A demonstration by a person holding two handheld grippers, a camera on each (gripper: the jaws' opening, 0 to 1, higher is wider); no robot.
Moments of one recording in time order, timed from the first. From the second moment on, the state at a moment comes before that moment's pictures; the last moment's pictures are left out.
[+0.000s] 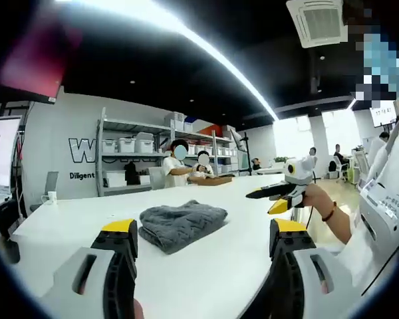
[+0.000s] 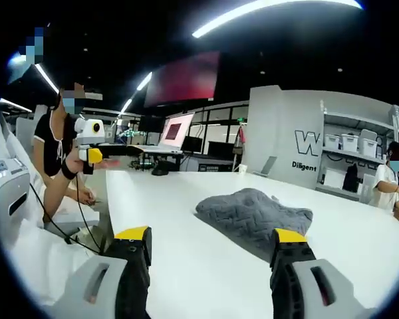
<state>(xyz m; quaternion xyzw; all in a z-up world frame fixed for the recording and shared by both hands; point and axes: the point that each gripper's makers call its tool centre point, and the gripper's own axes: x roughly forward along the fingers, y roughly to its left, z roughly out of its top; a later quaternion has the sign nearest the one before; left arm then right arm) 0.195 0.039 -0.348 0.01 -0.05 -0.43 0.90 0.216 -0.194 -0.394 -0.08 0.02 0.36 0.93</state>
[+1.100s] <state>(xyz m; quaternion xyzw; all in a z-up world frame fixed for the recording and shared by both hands) 0.199 0.037 -0.359 0.01 -0.03 -0.44 0.90 0.217 -0.193 -0.396 -0.09 0.03 0.36 0.93</state>
